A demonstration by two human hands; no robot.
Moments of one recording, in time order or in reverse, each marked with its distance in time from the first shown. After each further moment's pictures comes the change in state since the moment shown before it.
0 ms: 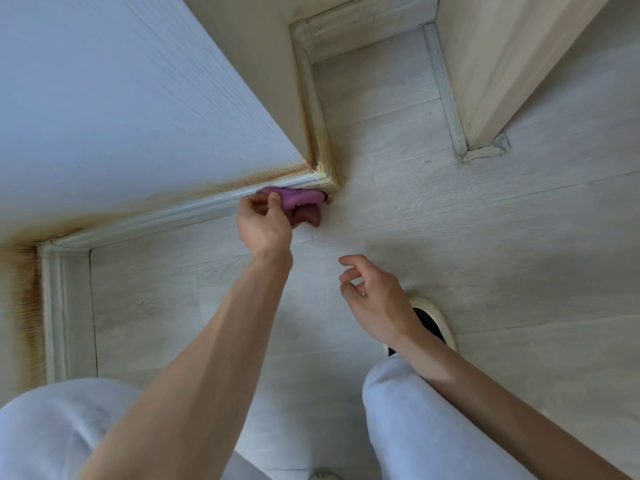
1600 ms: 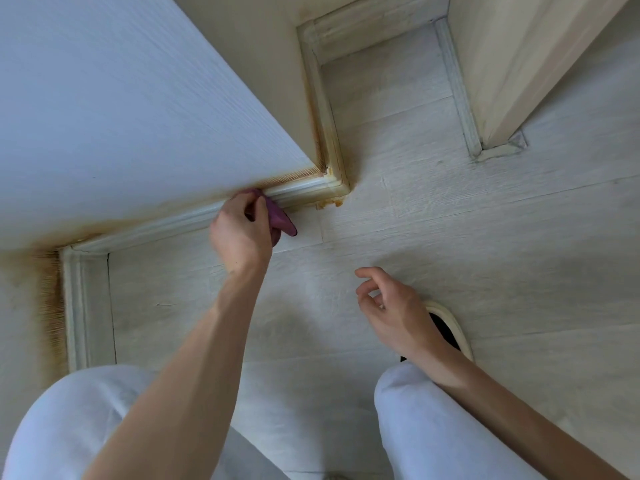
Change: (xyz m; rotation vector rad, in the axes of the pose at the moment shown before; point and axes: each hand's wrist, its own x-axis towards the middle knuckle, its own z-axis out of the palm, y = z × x) left_hand 0.016 0.022 -0.054 0.736 0.019 0.580; right_hand -0.005 0.015 -0.002 -0.013 -0.036 0.003
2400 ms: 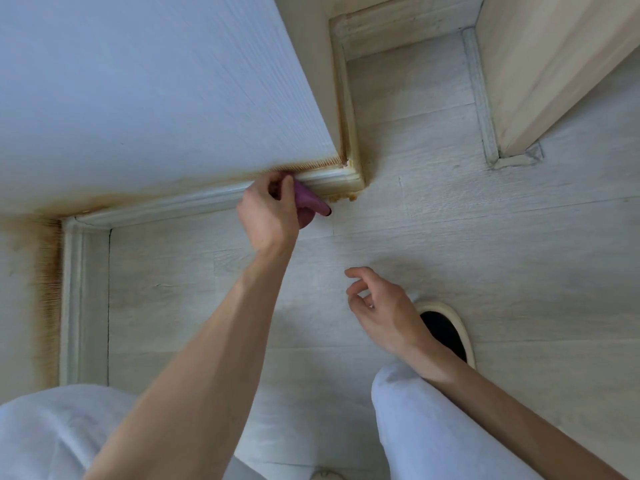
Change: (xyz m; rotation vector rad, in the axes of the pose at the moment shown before) left_hand -0.008 0.018 0.006 -0.228 0.008 -0.070; right_hand -0.002 -0.014 0.019 -0.045 -0.099 -0.006
